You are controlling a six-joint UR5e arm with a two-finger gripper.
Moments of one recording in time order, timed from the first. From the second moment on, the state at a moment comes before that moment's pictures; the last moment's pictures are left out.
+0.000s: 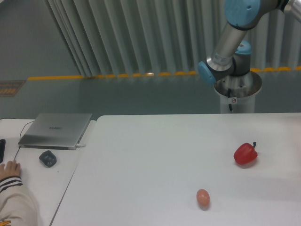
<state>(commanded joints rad) 2.82 -2.07 -1.46 -0.99 1.46 1.80</state>
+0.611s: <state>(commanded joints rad) 2.79 -1.88 -1.57 -1.01 1.43 1.77</state>
